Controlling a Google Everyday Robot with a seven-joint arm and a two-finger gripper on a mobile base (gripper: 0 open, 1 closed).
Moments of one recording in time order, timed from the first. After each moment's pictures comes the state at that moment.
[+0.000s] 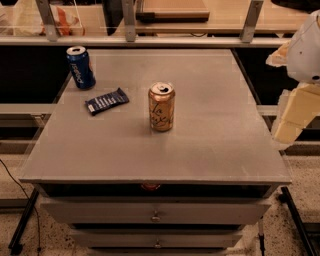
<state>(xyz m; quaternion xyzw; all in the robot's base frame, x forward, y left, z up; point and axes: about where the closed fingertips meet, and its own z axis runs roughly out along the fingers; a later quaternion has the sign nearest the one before) 0.438 -0.216 0.978 -0.60 0.78 -0.04 0.16</state>
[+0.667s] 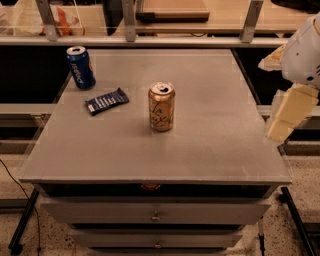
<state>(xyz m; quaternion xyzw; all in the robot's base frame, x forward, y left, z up) 0.448 -0.211 0.967 -0.60 0.78 0.01 0.18</state>
